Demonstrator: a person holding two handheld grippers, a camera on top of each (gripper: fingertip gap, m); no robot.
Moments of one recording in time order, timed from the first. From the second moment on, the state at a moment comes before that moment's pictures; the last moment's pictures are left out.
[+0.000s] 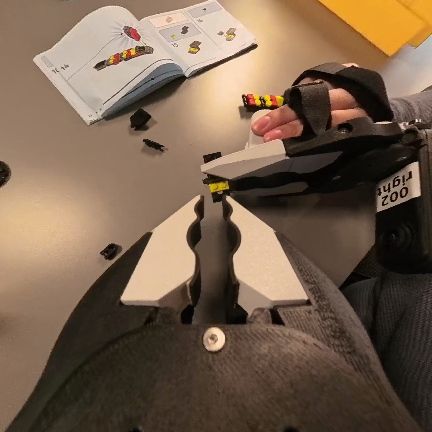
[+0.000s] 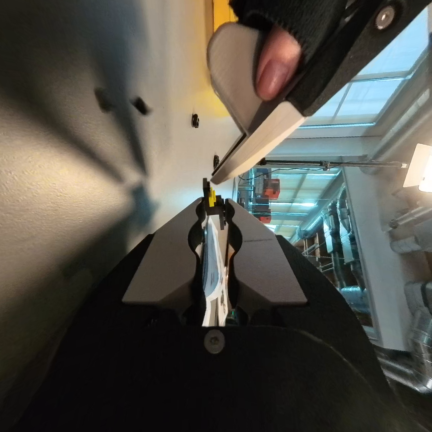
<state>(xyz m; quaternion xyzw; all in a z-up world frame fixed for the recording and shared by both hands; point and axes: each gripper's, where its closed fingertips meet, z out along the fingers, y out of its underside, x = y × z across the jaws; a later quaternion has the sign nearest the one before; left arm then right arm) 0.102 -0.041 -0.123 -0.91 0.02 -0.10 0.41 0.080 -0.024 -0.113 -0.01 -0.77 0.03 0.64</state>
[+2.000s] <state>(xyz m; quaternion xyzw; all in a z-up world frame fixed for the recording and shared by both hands) 0.179 -0.106 -0.160 -0.85 0.34 -0.18 0.37 0.079 -0.021 -0.118 -0.04 -0.78 0.06 0.63</state>
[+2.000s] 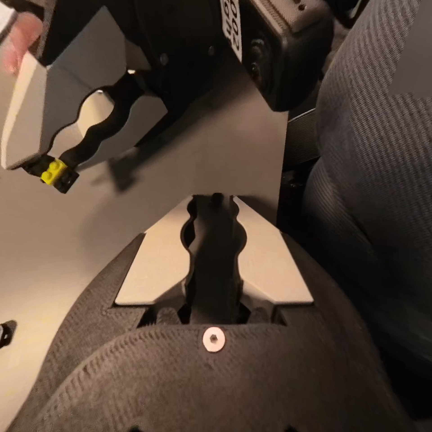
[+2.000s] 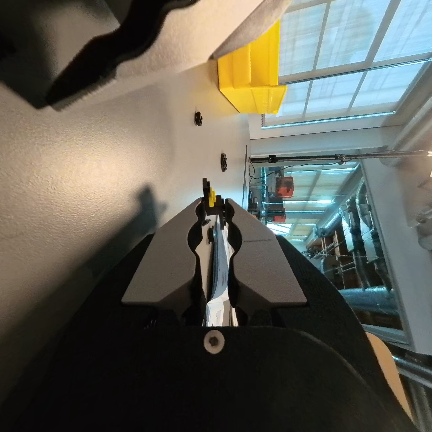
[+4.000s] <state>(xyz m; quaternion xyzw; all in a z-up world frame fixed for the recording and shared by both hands) 0.110 -0.048 -0.144 -0.91 0.00 -0.16 0.39 0.081 -0.032 -0.126 0.05 -0.78 -0.02 0.62</state>
